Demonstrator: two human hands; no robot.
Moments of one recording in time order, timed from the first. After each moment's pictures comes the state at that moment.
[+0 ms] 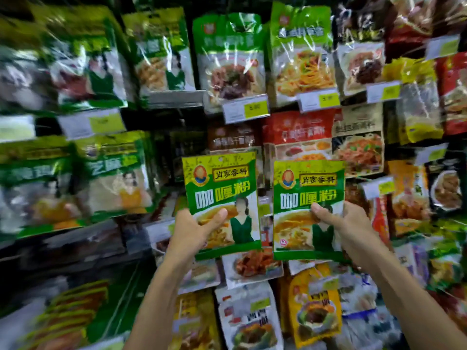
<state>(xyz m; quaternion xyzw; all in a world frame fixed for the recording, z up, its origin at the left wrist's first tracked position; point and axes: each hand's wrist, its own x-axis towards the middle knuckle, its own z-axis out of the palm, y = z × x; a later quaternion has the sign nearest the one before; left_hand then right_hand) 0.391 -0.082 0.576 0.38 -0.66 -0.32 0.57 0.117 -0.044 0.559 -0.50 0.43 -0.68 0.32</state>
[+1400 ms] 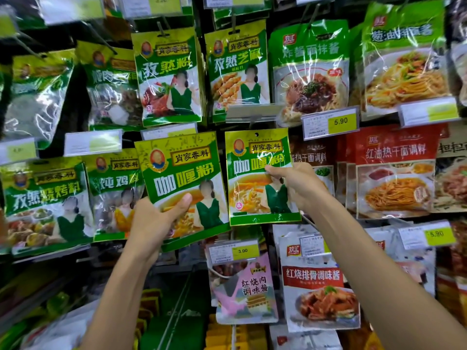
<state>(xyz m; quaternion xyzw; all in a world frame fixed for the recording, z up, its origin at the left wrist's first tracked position) 0.539 -0.101 0.639 0.42 -0.55 -0.19 0.69 0.297 -0.173 0.683 -0.53 0.40 -0.60 0.44</state>
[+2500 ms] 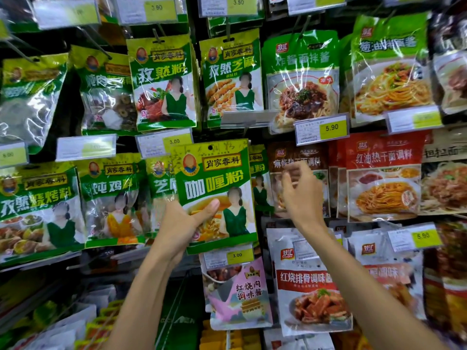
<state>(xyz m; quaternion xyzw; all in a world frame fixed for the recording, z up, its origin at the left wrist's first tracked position) 0.505 -0.120 0.634 0.37 -0.60 -0.30 0.64 0.289 -0.174 0.647 -0.59 0.43 -0.68 -0.01</state>
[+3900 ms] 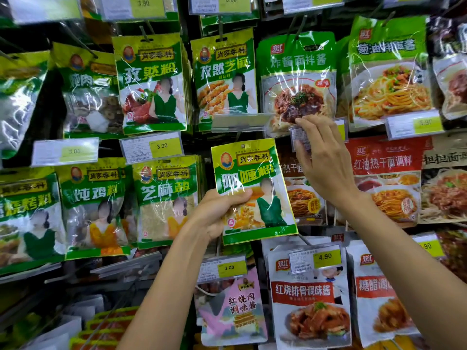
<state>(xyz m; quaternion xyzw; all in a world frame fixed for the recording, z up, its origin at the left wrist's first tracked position) 0.442 -0.172 0.671 0.39 -0.54 -0.53 0.54 0.227 -0.192 0.705 -0.63 0.36 -0.56 -0.40</state>
